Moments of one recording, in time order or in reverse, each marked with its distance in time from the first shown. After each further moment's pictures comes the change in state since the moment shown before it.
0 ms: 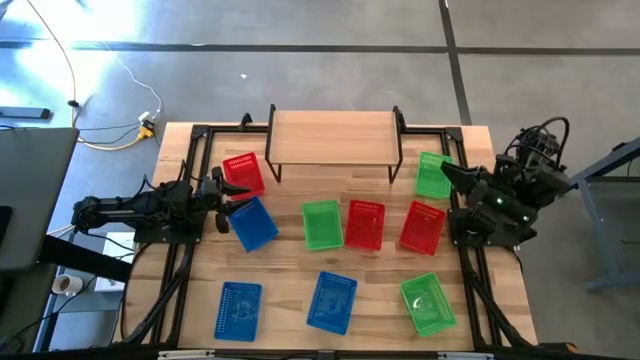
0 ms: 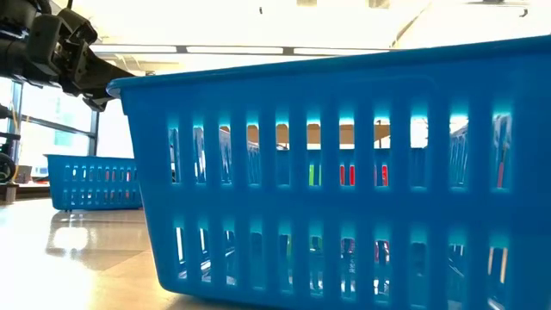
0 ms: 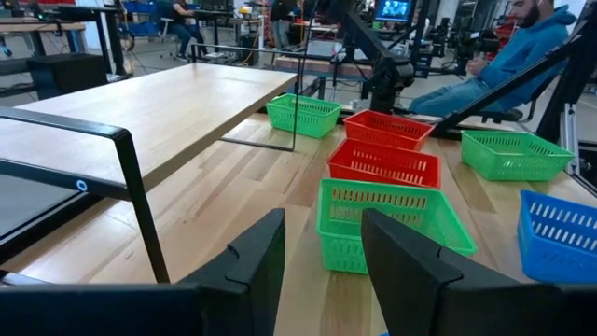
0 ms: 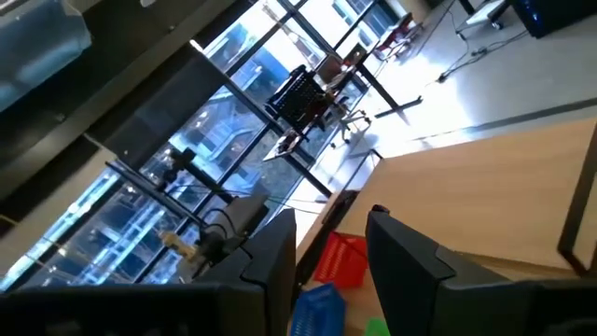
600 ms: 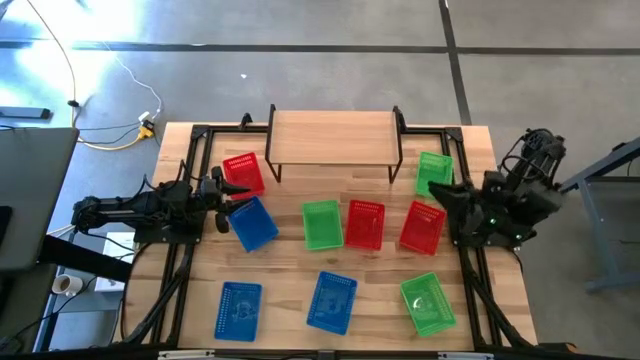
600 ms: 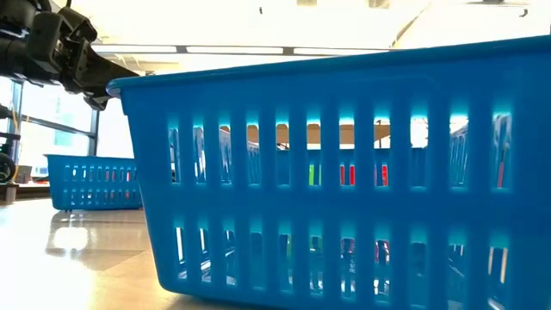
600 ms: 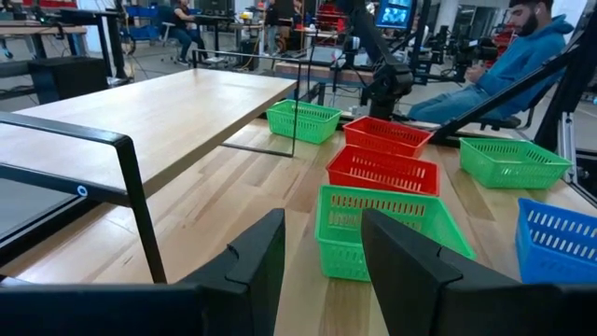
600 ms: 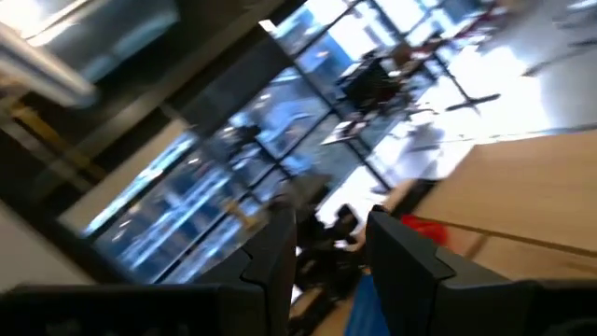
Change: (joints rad) left arm 0.000 0.000 0.000 0.016 -0.001 -0.008; right arm -0.048 0.191 0.068 -0.029 -0.281 0.102
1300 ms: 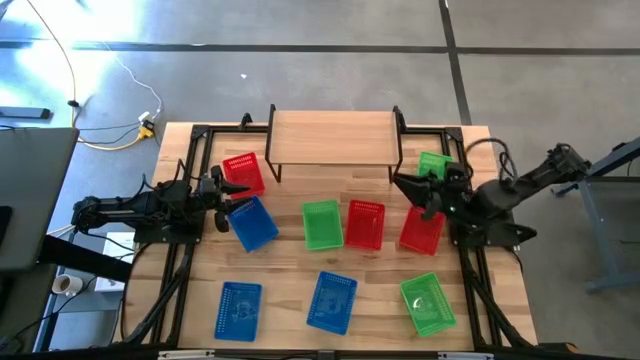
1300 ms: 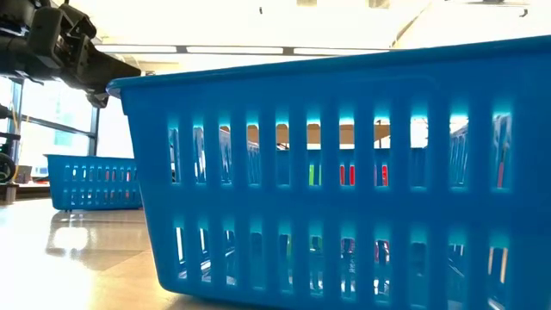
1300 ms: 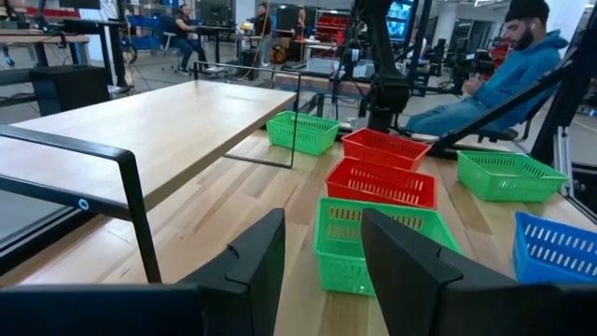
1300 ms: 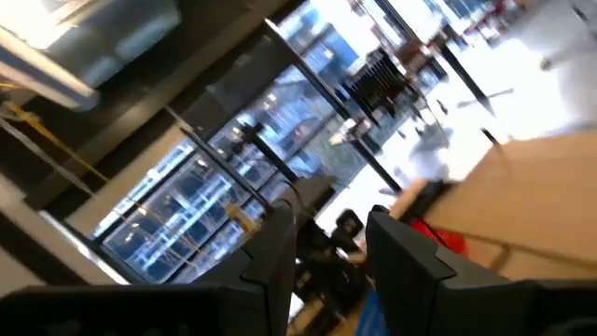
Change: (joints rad) left arm 0.000 0.000 0.000 0.031 -0.002 -0.003; right arm -0.460 0.064 0.000 -0.255 -0.416 0.394
